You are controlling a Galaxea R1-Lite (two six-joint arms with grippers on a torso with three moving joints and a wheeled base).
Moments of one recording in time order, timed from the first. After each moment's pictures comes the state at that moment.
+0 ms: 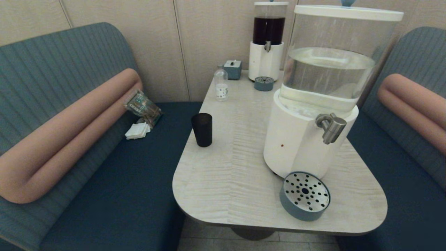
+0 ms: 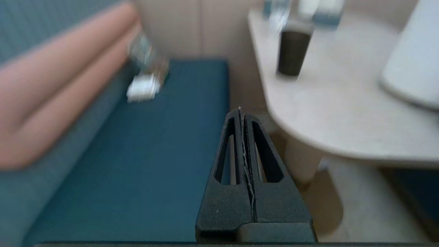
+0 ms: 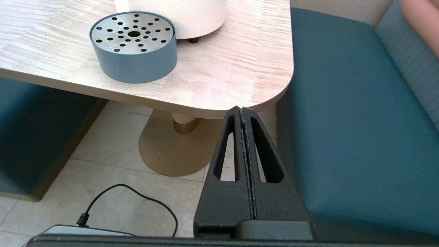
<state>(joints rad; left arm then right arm) 0.00 0.00 -0.01 -0.17 -0.04 -0.04 0.00 0.00 -0.02 0.05 0.03 -0.07</state>
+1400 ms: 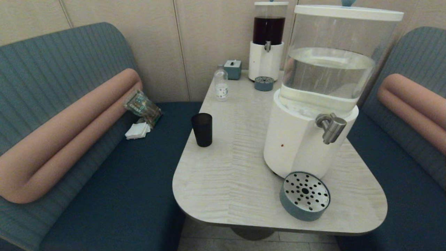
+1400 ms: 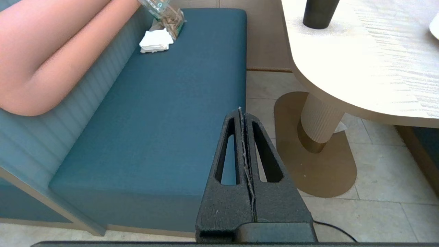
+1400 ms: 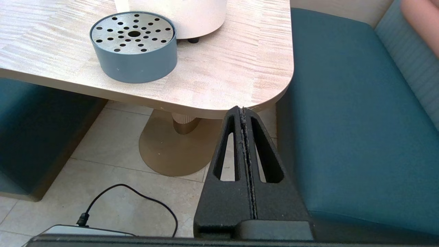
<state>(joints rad) 0.00 0.00 0.00 0.00 0.02 -0.02 0.00 0.00 -0.02 0.06 0.03 -0.07</state>
